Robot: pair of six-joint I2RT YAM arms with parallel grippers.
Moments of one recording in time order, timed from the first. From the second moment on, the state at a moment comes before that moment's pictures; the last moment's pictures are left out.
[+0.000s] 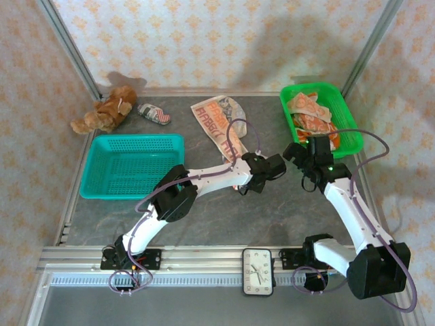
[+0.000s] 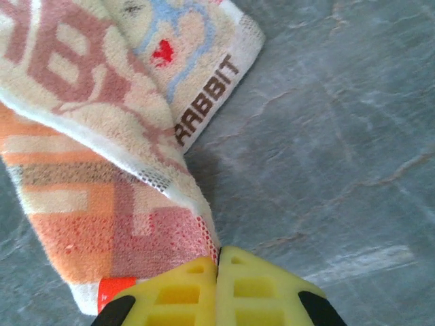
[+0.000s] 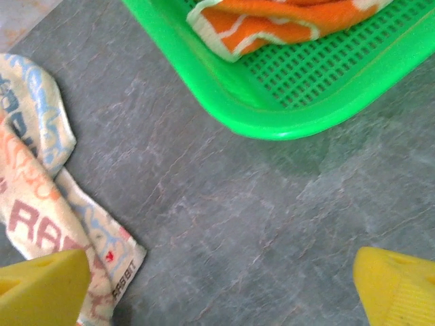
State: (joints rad) left arm -1.01 2.27 1.93 -1.03 -0.37 -0.62; right arm 0.14 1.06 0.83 -0.61 0.09 0.69
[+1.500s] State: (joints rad) left arm -0.78 1.66 1.32 -0.79 -0.33 -0.79; right arm 0.57 1.78 1.04 -0.44 -0.01 0.67
